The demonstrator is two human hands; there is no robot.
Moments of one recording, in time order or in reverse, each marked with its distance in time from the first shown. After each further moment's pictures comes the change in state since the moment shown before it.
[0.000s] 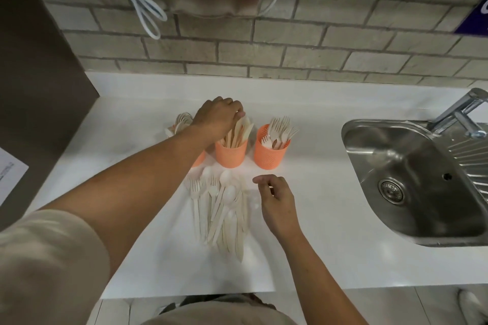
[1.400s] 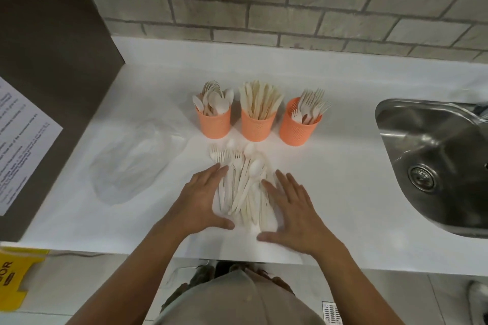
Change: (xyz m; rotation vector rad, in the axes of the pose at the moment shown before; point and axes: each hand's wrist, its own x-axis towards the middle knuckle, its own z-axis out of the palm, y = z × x) left_hand -0.259 0.003 0.055 -0.432 -0.385 -0.297; right_hand -0.030 0.077 -0.013 -0.956 -0.547 -0.384
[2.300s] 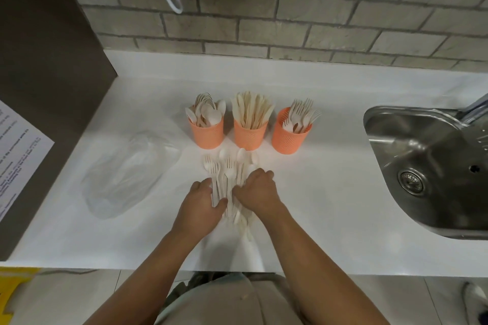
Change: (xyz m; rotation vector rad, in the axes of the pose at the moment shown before) left_hand 0.015 0.022 0.014 -0.225 0.235 -0.248; right_hand 0.096 -0.075 -0.032 0.222 0.002 0.502
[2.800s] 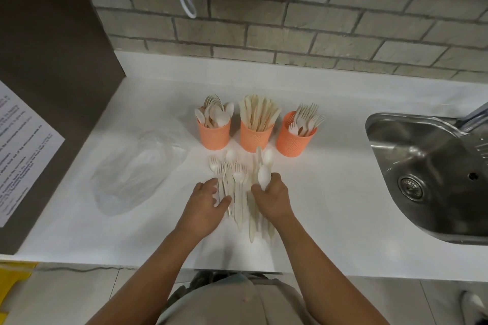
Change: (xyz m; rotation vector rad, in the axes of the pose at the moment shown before) left_hand -0.007 -0.003 -0.008 -0.147 -0.030 -0.028; right_hand -0.020 0.024 0.003 0.583 0.145 0.019
